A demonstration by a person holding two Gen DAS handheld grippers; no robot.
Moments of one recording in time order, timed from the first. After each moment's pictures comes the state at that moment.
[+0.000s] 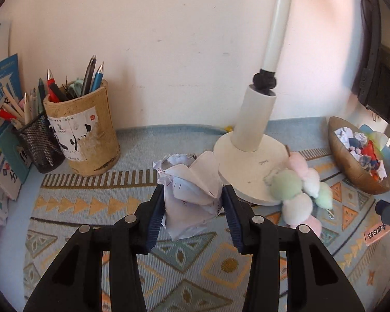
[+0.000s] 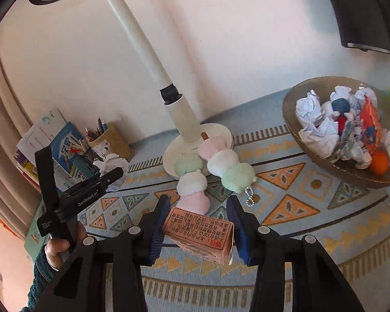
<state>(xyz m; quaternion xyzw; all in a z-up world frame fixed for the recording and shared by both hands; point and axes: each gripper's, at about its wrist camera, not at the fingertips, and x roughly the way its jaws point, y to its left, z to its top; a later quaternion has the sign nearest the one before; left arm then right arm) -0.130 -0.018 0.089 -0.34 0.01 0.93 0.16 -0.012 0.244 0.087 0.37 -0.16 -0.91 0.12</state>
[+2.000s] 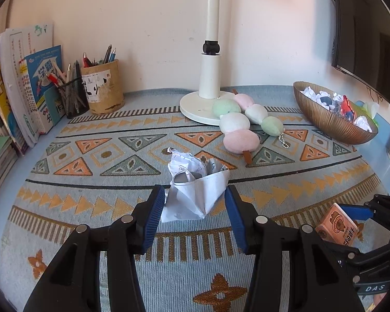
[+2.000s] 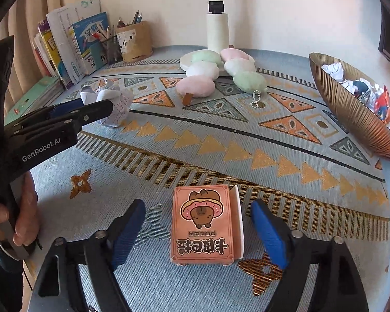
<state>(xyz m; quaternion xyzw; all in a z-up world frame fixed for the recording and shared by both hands) 0.017 0.048 0.042 -0.33 0.03 0.94 0.08 0.062 0.218 -0.004 0.44 0.07 -0.87 0.19</state>
